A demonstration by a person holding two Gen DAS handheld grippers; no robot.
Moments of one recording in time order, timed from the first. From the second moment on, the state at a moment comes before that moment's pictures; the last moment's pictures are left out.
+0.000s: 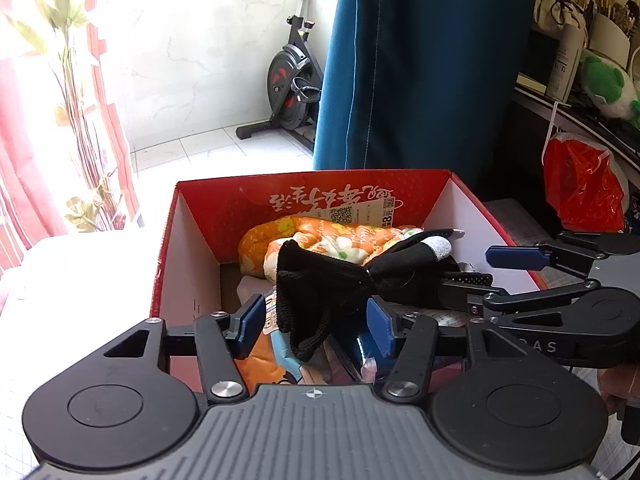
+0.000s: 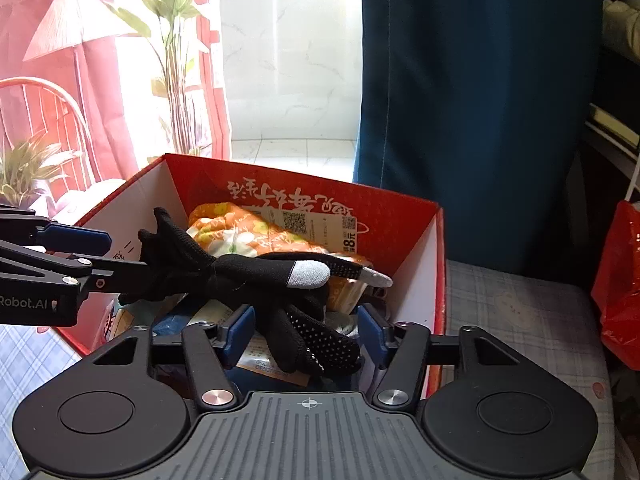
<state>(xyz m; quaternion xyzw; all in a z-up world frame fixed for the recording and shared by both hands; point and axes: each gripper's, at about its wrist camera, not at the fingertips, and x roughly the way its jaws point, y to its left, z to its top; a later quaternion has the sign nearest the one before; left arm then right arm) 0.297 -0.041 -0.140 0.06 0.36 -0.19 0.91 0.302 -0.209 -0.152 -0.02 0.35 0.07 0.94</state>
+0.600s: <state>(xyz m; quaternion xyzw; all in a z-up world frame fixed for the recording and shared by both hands) 0.217 -0.016 -0.107 0.07 0.29 -0.16 0.94 0.220 -0.208 -0.131 0.03 0.29 0.10 0.95</state>
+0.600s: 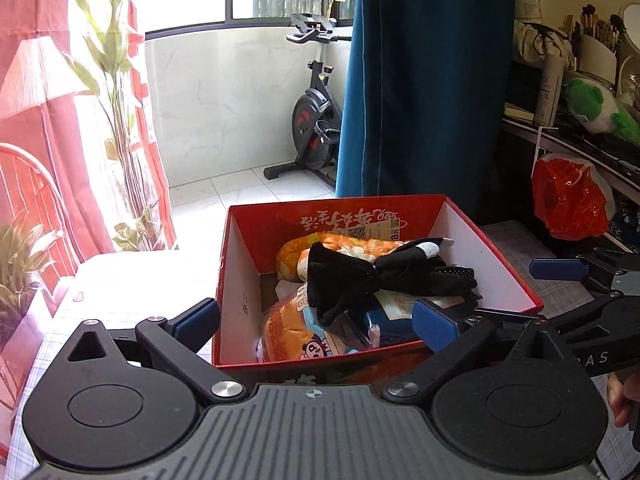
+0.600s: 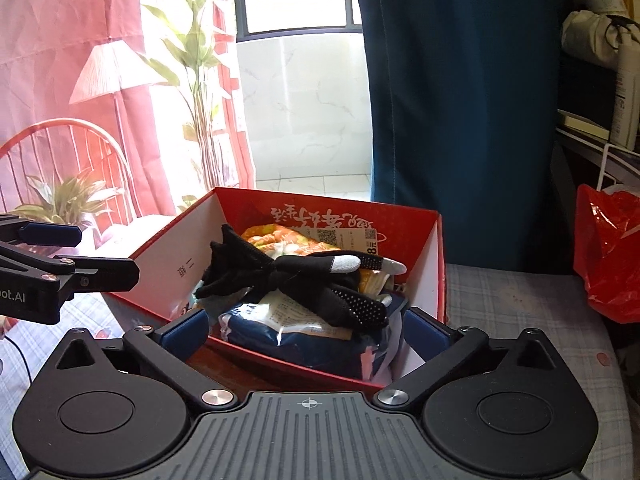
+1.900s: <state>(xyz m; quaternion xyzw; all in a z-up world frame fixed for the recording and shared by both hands) 0.196 0.058 -0.208 -0.05 0.37 -0.12 0.92 0.151 -0.201 -0.259 0.09 0.35 0.10 0.93</state>
